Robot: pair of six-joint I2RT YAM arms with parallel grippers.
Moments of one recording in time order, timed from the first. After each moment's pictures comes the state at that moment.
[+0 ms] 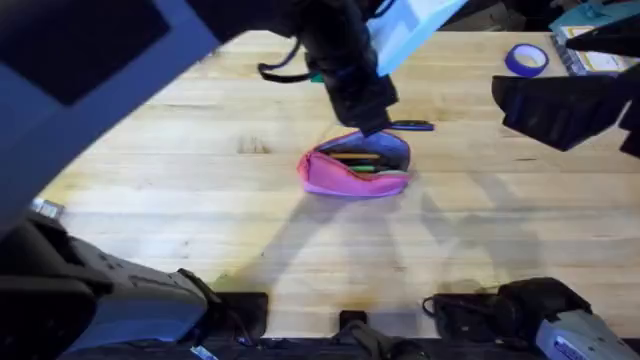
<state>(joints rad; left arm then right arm) -0.66 1.64 1.66 -1.21 0.26 0.57 0.13 0.74 1.20 -0.92 -0.27 -0.19</state>
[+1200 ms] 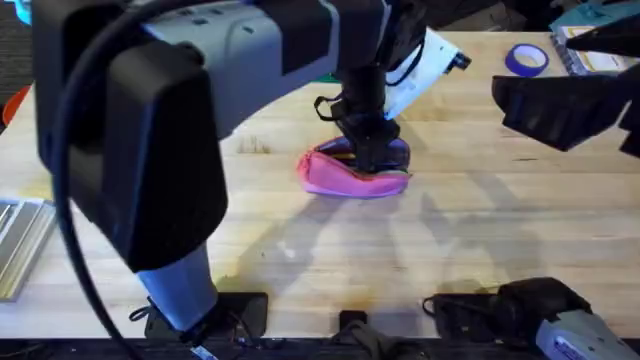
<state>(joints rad) -0.70 1.95 1.66 -1.22 0.19 0.34 0.13 0.74 1.20 -0.92 -0.27 -0.19</state>
